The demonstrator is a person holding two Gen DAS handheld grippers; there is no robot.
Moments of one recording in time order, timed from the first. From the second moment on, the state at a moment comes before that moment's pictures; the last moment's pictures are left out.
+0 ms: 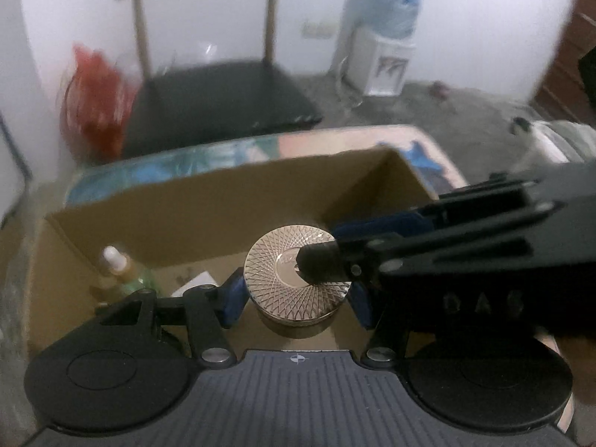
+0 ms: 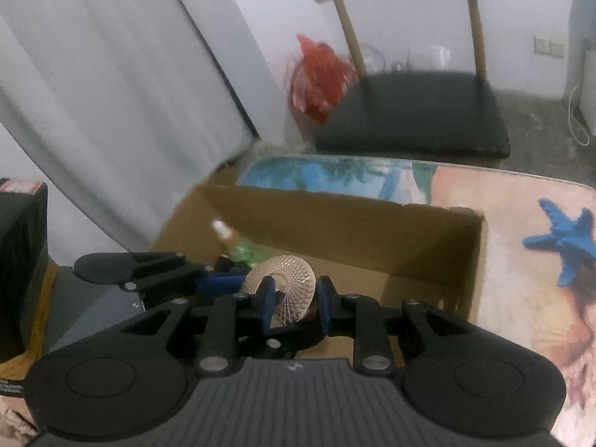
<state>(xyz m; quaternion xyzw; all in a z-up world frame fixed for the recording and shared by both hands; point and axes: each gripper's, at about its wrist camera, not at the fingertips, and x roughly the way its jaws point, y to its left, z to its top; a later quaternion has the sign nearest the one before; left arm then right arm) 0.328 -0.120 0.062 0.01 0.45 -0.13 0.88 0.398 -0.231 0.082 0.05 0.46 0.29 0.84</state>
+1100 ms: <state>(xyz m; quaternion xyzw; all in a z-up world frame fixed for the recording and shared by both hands) 0.338 -0.109 0.074 0.01 0.47 -0.07 0.88 0.412 -0.250 0.089 0.10 0.44 0.30 0.84</state>
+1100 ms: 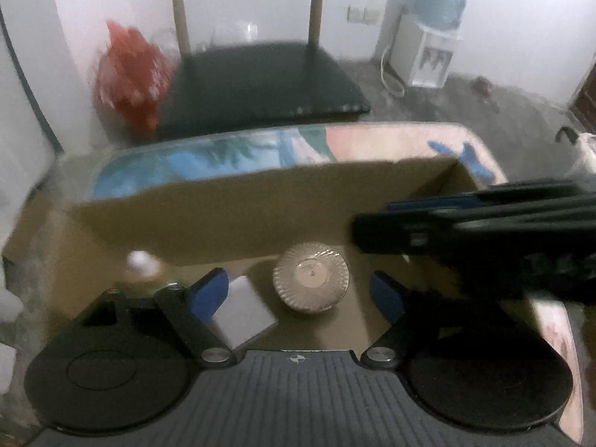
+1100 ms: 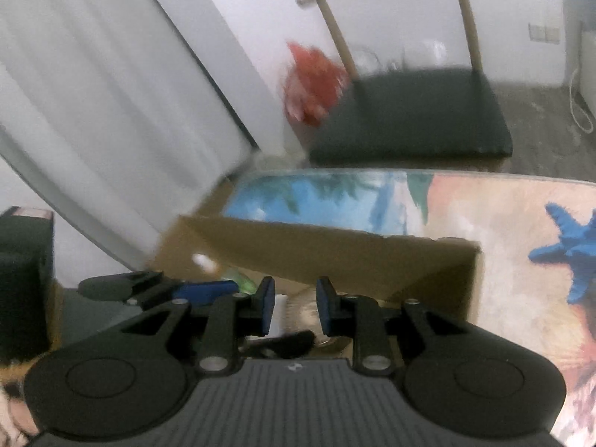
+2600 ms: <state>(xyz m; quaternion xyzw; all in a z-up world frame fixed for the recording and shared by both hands) 0.117 -0.069 -0.022 0.00 0.37 -0.16 0.92 0.210 -0.219 -0.008 0.18 0.44 0.34 0.82</state>
